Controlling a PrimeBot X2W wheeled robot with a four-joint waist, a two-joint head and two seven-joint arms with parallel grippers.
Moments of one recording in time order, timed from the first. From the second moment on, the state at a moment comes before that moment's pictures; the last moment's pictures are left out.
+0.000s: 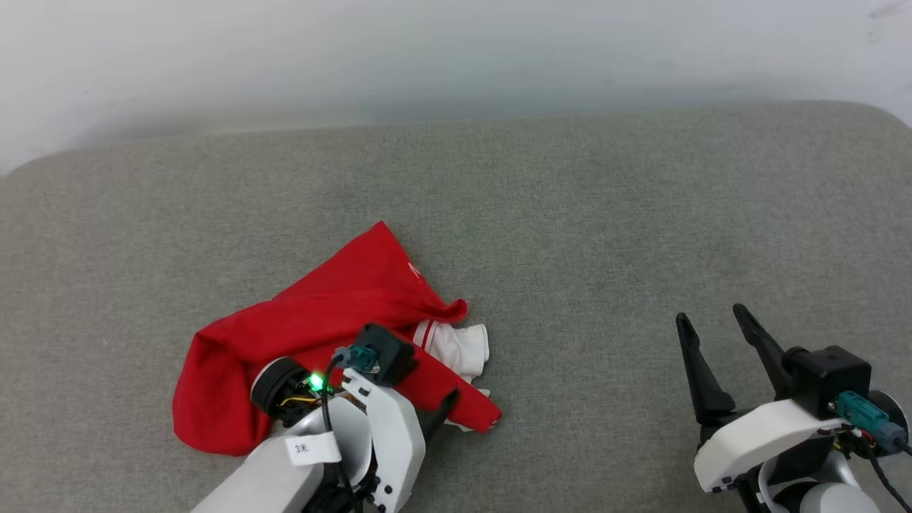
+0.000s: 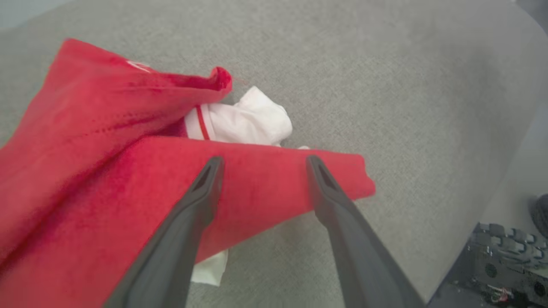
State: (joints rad) left arm -0.36 0.40 -0.71 0.12 -0.56 -0.04 0.32; right arm -0.03 -0.05 0.02 -0.04 0.09 0.13 0.06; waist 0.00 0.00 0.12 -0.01
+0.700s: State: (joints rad) left arm -0.54 0.39 -0.86 0.38 -0.62 -0.12 0.56; right arm -0.08 -0.05 0.04 0.04 0.12 0.13 0.01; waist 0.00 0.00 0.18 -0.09
